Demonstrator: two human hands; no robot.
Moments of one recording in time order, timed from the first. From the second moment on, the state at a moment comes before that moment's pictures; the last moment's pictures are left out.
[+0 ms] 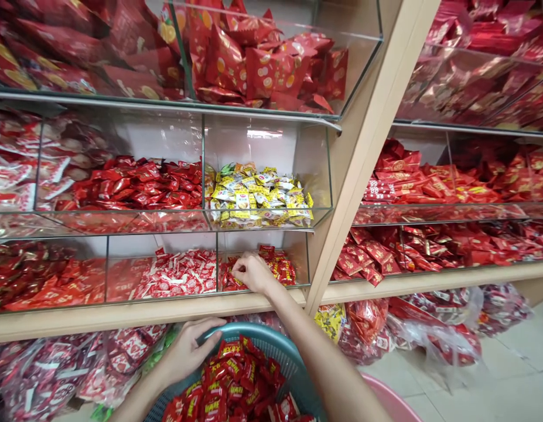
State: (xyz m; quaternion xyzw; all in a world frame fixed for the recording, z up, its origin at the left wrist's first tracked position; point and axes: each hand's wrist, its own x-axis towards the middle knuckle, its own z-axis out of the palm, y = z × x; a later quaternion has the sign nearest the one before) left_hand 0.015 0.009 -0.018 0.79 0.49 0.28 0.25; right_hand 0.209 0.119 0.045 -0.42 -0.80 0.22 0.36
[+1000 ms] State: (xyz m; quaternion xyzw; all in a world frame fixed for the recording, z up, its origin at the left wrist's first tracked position) left_hand 0.018 0.011 -0.016 0.79 0.48 0.28 0.25; right_hand 0.236 0.016 0.069 -0.38 -0.71 0.37 0.46
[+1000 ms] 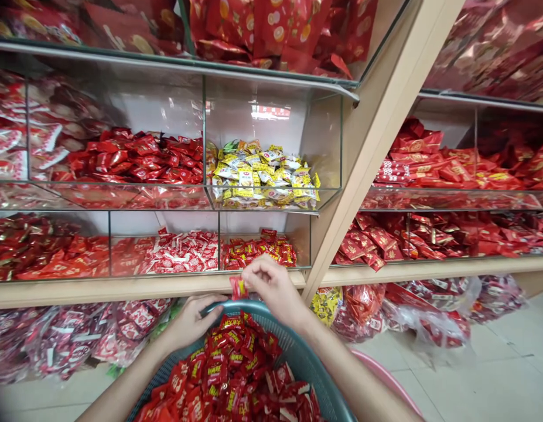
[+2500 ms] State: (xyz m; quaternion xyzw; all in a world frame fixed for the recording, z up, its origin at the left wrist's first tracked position) left_hand 0.018 0.008 -0.015 0.79 0.48 0.29 0.25; right_hand 0.211 -0.046 0.008 -0.43 -0.82 0.30 0.21
